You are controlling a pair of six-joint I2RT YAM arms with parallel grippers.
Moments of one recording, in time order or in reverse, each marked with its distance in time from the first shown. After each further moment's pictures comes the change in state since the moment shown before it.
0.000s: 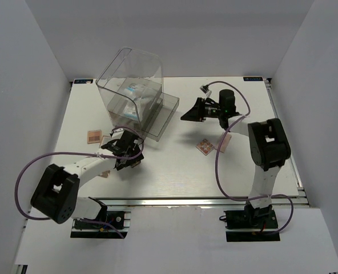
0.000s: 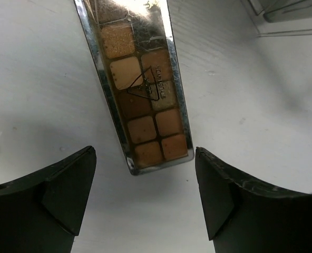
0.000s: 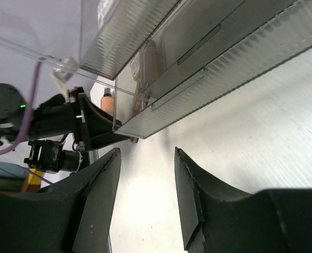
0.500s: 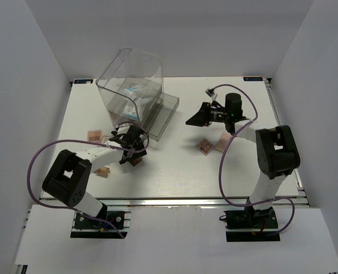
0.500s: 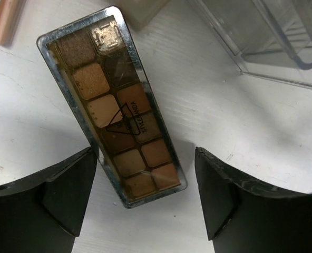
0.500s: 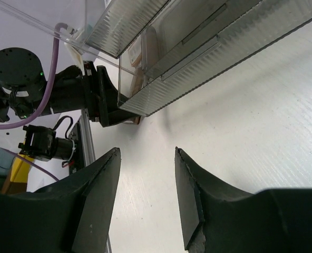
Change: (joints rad) left arm 0.001 0.190 0.094 0.068 -0.042 0.064; right arm -0.040 -0.155 -0.137 -0.066 -0.012 -0.122
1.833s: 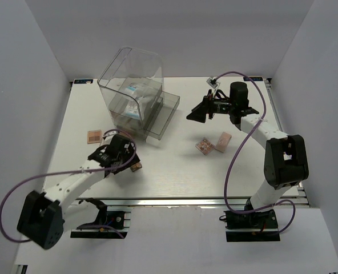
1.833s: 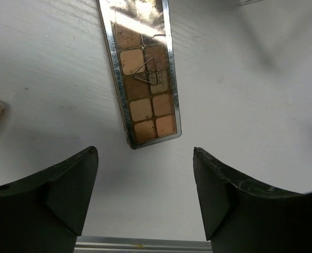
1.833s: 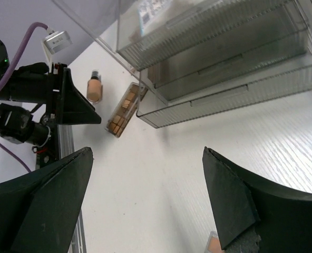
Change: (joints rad) left arm 0.019 -0.514 -0.200 -0.147 0.138 -0.071; right arm 0.000 -0.145 0.121 -0.241 -0.027 -0.284
